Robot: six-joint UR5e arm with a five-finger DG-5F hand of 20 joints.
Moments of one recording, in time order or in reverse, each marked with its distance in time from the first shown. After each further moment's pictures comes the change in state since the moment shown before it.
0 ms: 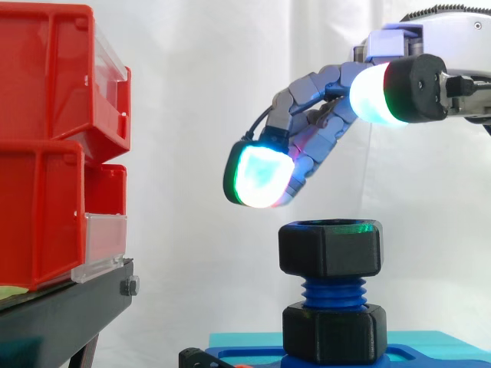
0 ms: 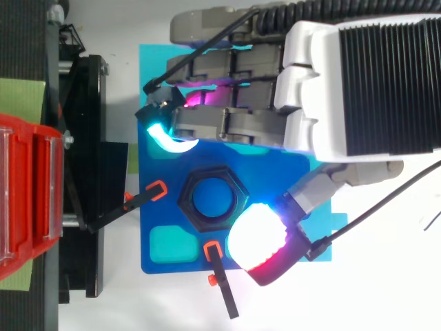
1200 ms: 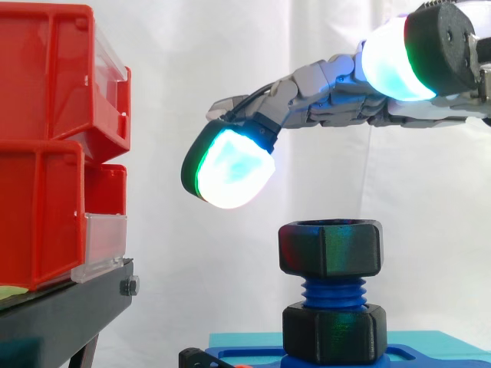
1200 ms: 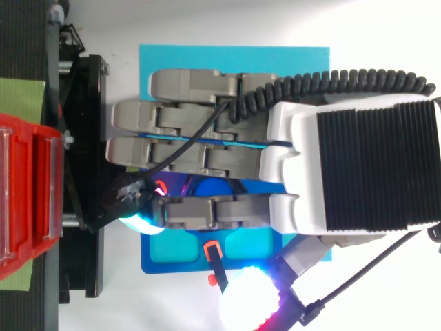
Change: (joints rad) arm 0.065 -0.002 -0.031 0.020 0.060 0.012
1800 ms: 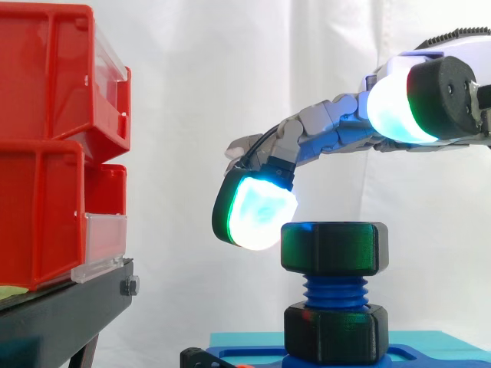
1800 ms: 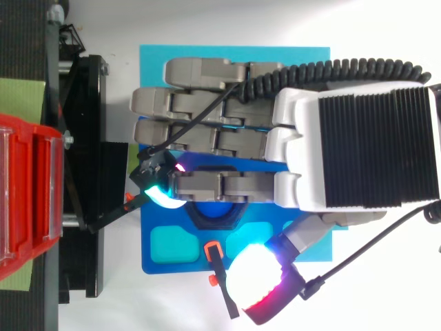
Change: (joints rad) arm -0.015 0.000 -0.033 0.010 -0.003 0.000
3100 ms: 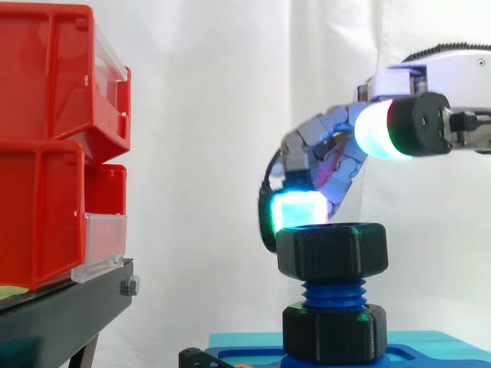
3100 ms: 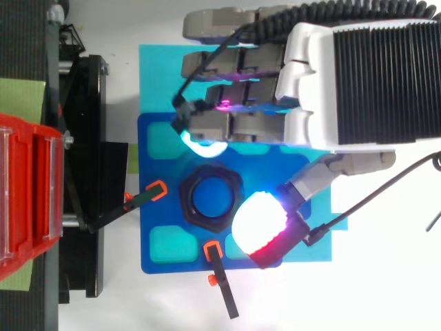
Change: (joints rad) arm -0.055 0.001 0.015 -0.002 -0.040 -0.002
